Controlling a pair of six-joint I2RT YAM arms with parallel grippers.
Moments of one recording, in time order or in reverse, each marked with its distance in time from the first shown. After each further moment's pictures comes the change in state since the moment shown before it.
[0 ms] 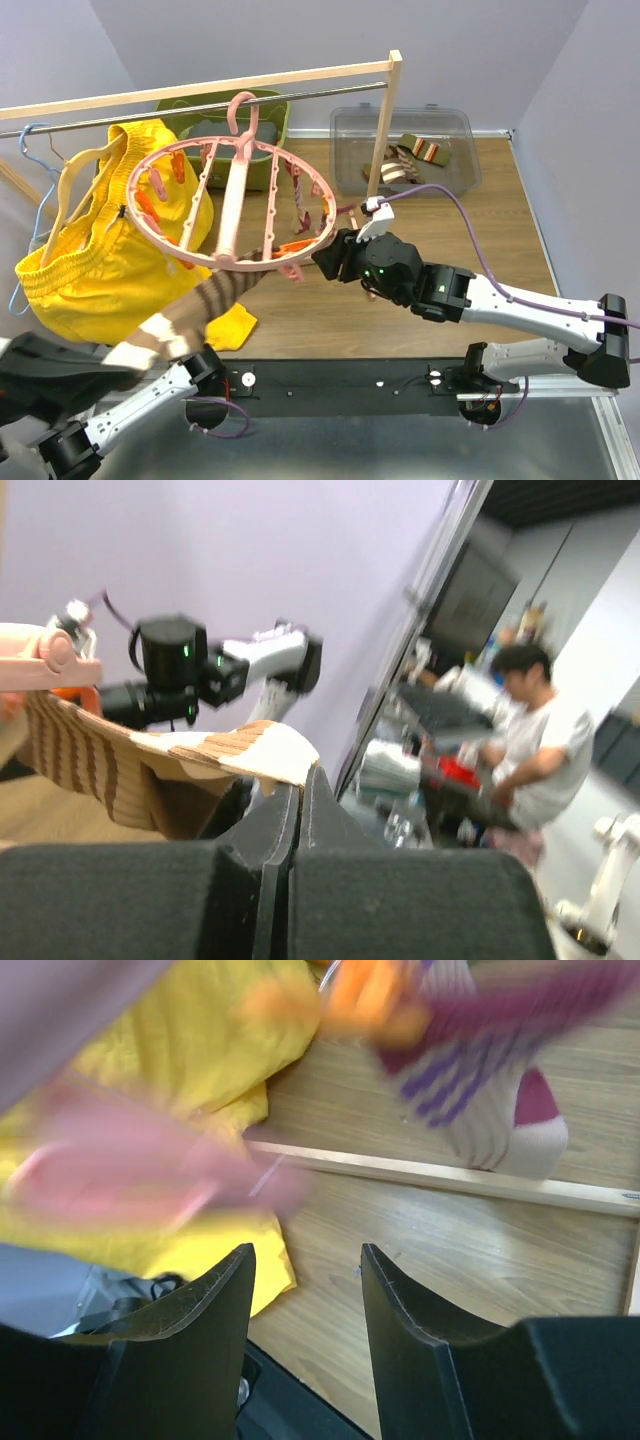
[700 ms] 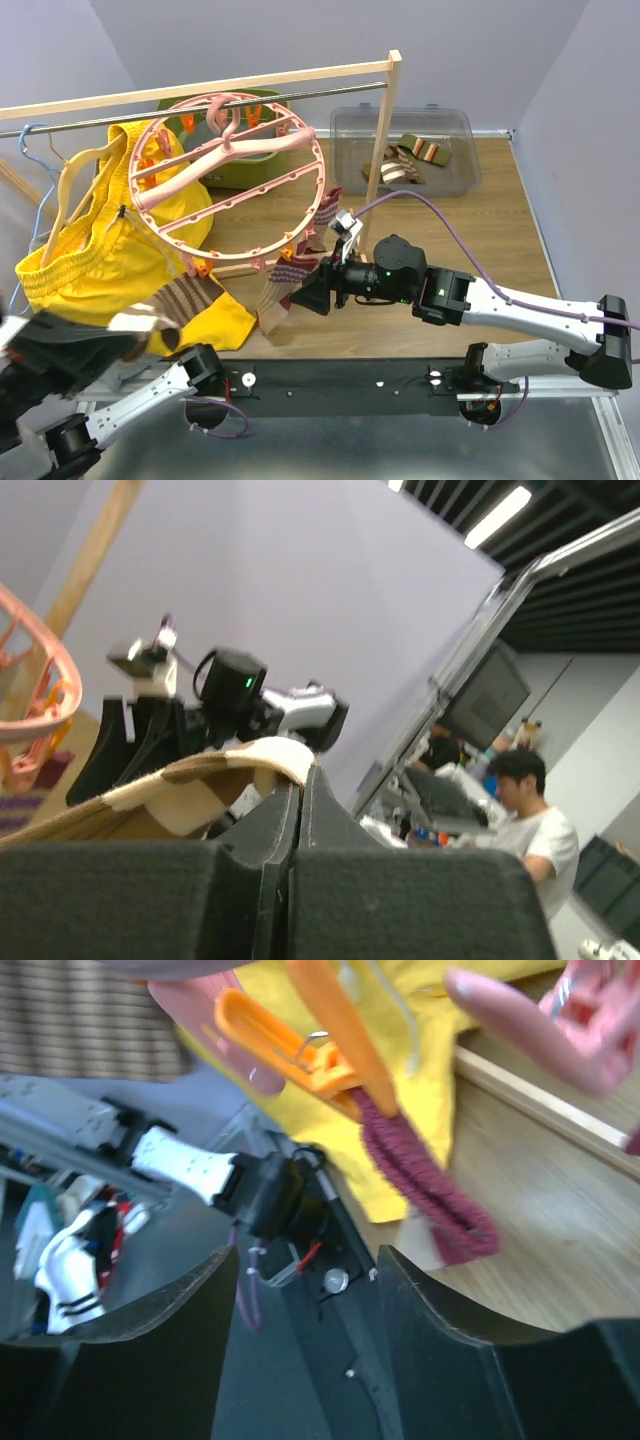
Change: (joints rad) left arm -0.121 -0.153 -0.061 0.026 -0.374 -0.124; right arm 0.000 -0.023 -0.042 0.142 -0.547 -0.119
